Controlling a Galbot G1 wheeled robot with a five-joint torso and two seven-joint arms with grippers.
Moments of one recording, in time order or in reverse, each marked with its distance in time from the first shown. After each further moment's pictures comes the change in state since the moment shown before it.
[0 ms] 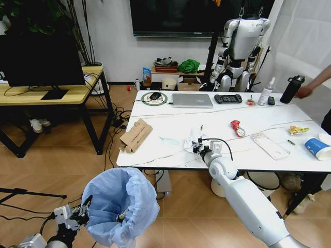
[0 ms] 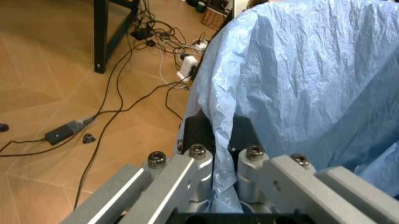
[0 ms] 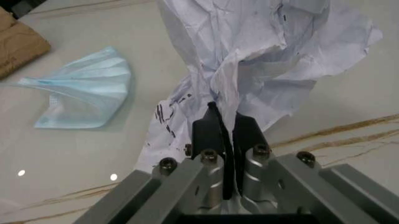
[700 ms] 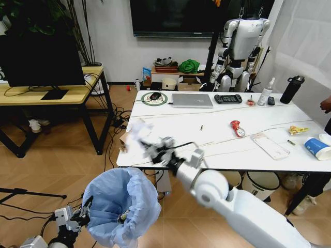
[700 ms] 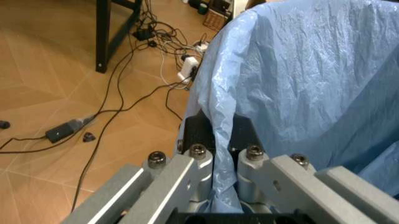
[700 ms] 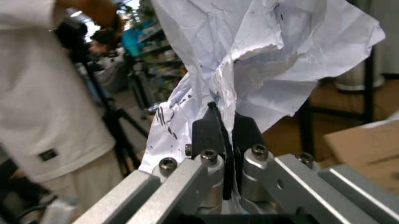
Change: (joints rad) left arm 0.016 -0.036 0.003 -0.023 0.019 0.000 -0.001; right arm 0.110 -0.159 -0.562 0.523 0.213 0.322 -0.203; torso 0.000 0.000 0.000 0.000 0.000
